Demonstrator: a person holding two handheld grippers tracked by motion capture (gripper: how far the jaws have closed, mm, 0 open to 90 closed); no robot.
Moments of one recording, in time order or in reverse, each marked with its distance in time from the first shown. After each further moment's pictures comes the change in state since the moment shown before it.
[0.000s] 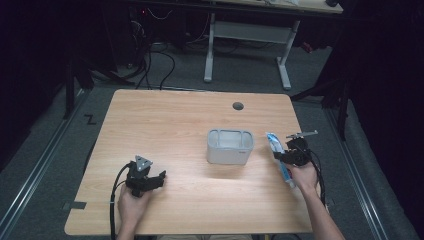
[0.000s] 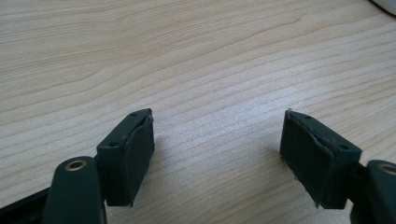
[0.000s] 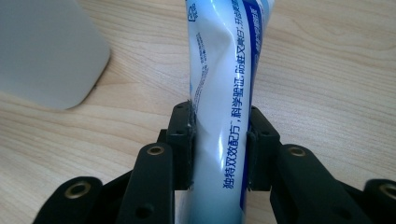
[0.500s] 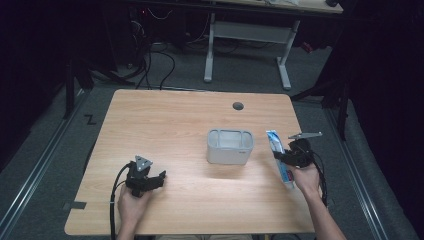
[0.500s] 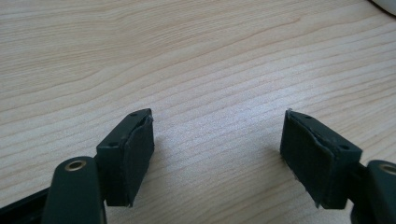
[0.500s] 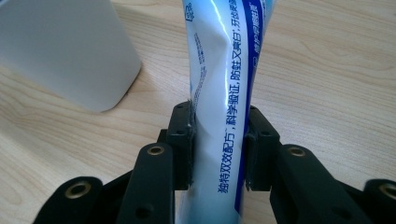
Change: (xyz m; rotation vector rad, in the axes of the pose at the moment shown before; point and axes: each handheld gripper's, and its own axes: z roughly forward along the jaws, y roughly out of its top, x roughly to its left) left arm 0.000 0.000 0.000 0.000 -0.001 -0.003; right arm 0.009 -0.002 -0.020 -0.058 0.036 -0.027
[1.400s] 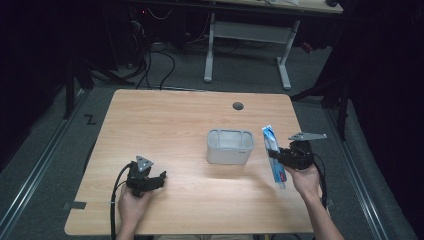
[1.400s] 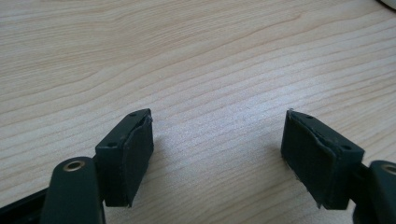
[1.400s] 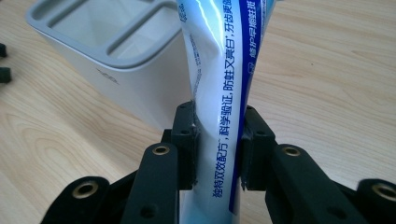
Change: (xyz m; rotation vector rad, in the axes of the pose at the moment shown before) left arm -0.002 0.000 0.001 0.005 0.010 0.015; right arm 0.028 0.006 -0.030 -0.134 0.123 -0.064
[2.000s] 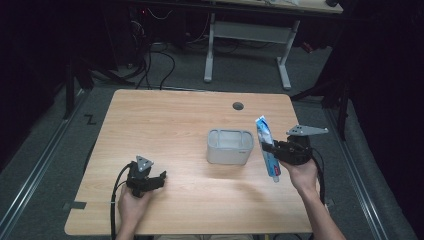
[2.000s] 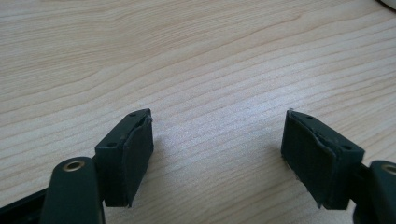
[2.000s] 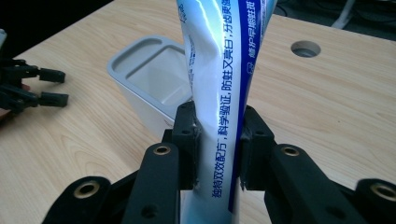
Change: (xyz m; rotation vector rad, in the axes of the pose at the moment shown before) left arm 0.000 0.000 0.000 0.000 0.000 -0.001; right arm 0.029 0.029 -0.018 -0.101 0.079 -0.082
